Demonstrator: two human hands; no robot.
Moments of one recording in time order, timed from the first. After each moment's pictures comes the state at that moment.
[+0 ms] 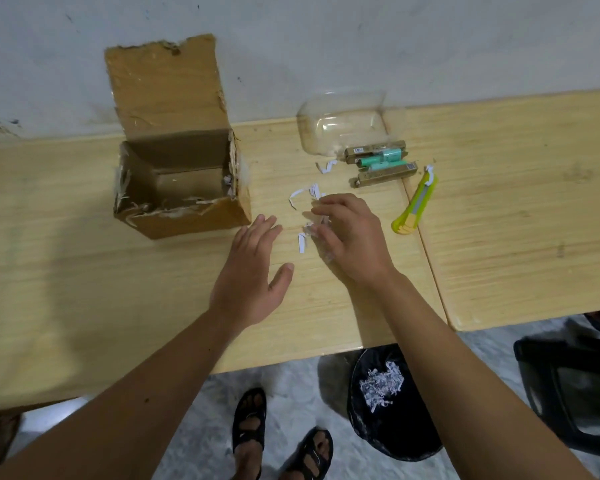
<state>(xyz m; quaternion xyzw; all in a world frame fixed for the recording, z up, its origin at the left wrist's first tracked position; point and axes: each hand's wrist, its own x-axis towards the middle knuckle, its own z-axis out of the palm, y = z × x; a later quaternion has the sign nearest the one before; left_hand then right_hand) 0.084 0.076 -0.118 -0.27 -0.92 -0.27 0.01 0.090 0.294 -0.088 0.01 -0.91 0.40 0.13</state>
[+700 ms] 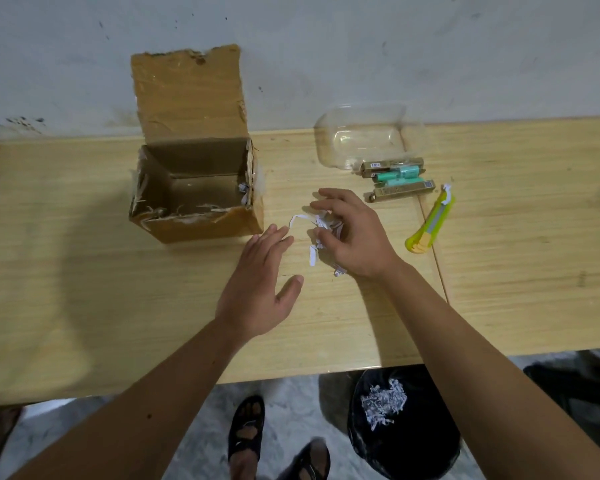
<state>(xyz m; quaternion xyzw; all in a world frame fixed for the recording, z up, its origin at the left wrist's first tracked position) 0.086 0.073 -0.123 -0.27 -0.91 -0.30 0.02 0.051 0.301 -0.093 0.07 -0.90 0.44 0.04</state>
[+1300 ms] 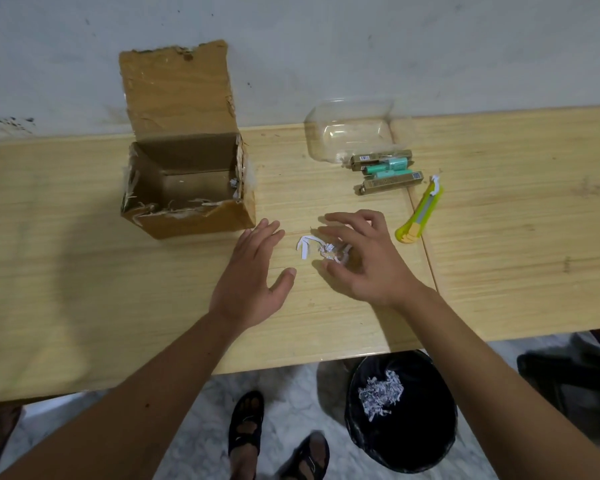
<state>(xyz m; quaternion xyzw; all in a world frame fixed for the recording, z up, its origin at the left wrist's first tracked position) 0.090 0.075 -0.123 -0.26 -0.91 -0.30 0.05 0.110 0.322 -0.093 0.12 -0.93 0.35 0.08</state>
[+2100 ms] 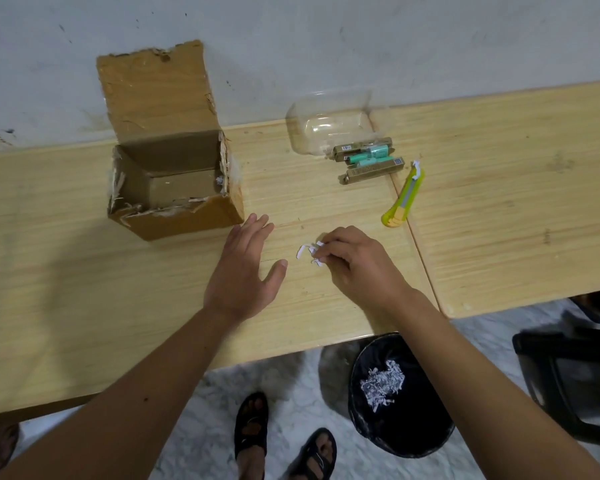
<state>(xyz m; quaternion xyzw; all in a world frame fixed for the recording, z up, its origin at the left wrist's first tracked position) 0.088 0.076 -0.116 -0.27 -0.92 -0.28 0.02 0.142 0.311 -0.103 0.11 -0.94 0.31 0.11</state>
